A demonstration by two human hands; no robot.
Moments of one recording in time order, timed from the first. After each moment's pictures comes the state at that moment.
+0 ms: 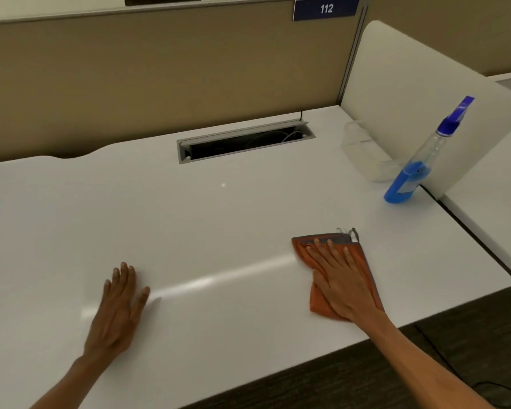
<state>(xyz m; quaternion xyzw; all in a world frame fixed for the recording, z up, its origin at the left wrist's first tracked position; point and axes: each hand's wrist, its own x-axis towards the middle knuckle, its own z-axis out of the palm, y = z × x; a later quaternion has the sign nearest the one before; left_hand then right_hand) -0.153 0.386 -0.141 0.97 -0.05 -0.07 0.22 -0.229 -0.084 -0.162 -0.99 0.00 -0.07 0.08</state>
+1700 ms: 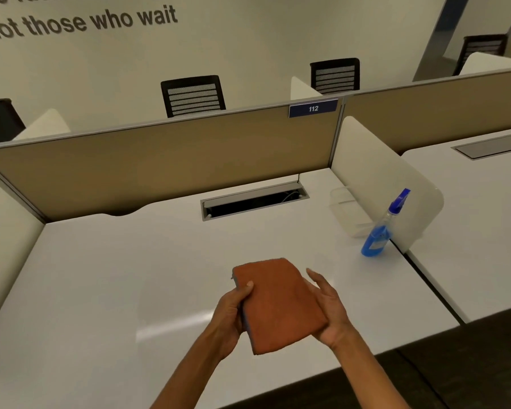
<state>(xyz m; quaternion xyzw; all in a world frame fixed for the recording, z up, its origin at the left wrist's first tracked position) -0.206 0.188 0.100 0.56 0.13 -0.31 0.76 -0.259 -0.055 0.076 -0.27 0.16 0.16 0.94</state>
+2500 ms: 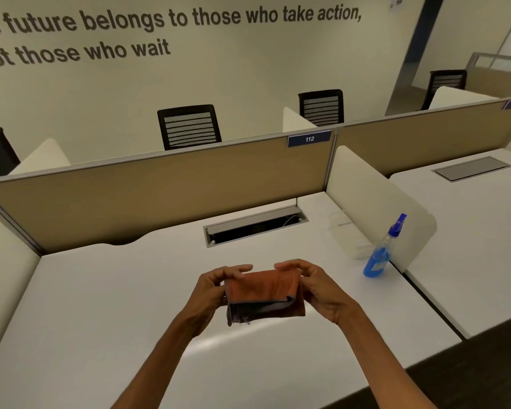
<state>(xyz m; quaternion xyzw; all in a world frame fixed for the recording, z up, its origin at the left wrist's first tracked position) -0.114 0.265 0.169 0.69 -0.13 -0.23 0.67 -0.182 0.010 0.169 -0.64 0.09 0.07 0.76</state>
